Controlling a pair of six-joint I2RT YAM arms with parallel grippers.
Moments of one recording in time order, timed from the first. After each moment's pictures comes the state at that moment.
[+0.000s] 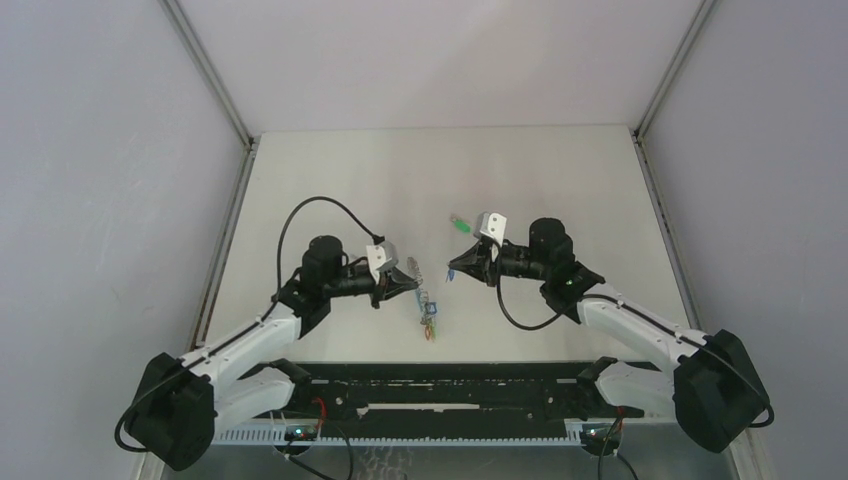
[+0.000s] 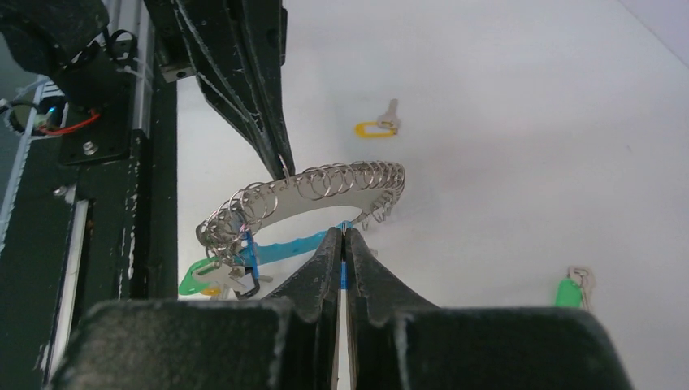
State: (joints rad) left arm -0.52 1.02 0.46 0.22 0.79 0.19; right arm 0.59 1.12 0.60 0.29 -0.69 -0.17
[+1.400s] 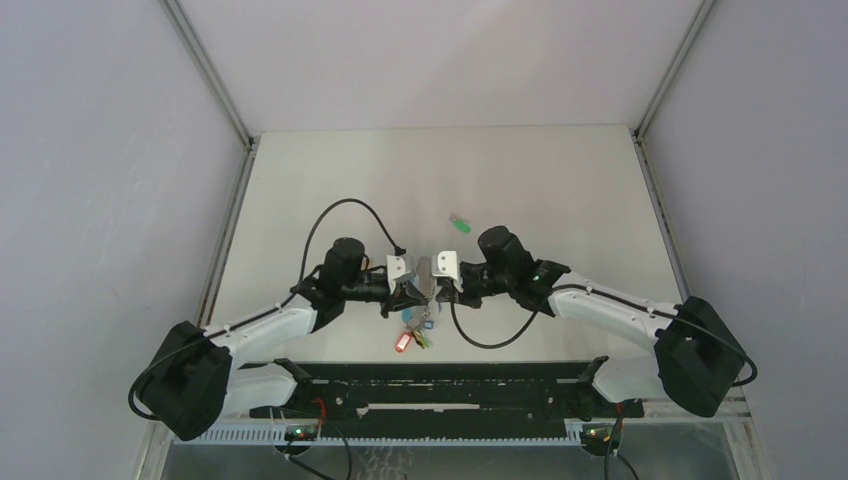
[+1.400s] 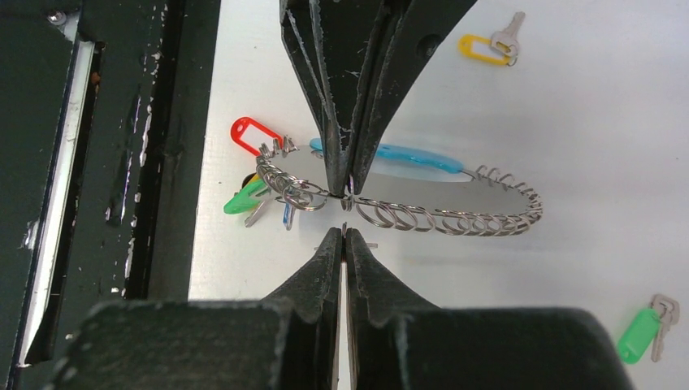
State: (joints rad) left arm -0.60 1.18 0.48 0.20 0.82 0.27; right arm 0.80 1.29 0.75 -0.09 -0.63 -0.54
